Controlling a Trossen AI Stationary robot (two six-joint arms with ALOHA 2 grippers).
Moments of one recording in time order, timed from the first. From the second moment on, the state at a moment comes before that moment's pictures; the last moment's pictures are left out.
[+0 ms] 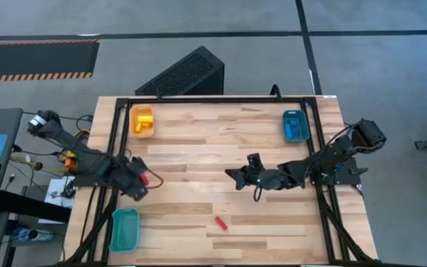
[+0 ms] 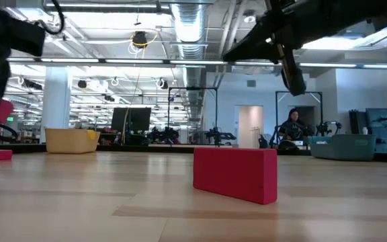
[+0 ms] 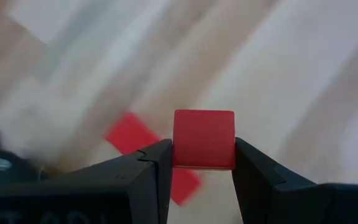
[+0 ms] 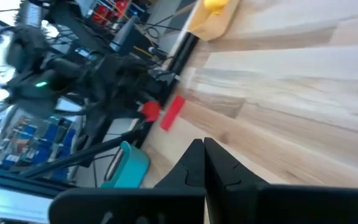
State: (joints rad) left arm -0.52 0.93 0.63 -1.07 -0.24 -1.21; right arm 0.35 1.51 0.69 0.52 0.63 1.18
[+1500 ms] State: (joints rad) left arm -1.23 1.22 0.64 -0.73 -0.06 -1.81; right arm 0.57 1.51 0.81 0.08 0.69 1.57
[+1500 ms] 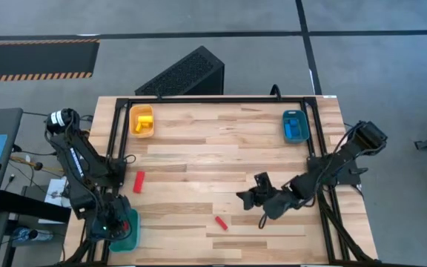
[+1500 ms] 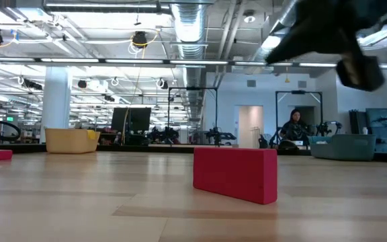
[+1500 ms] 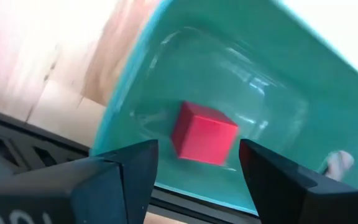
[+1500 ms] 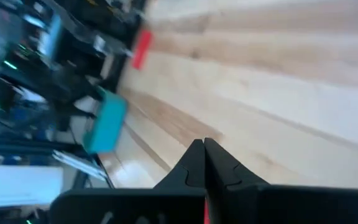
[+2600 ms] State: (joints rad) left arm -0.45 1.16 0.71 -1.23 -0.17 -1.81; right arm 0.33 1.51 0.81 -0.40 0.45 1.48
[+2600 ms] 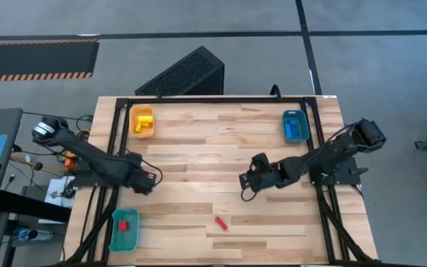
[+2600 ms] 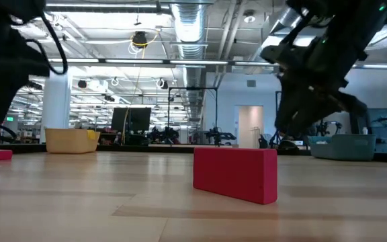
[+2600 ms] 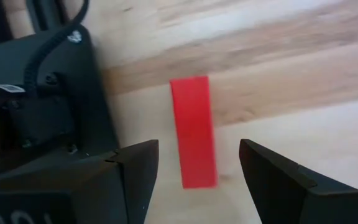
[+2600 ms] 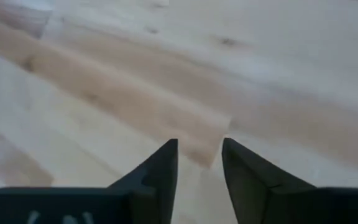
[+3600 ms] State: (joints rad) left arm -0.30 1.52 0.72 -0.91 -0.07 -1.51; right arm 0.06 1.50 0.75 -0.26 0.18 0.92
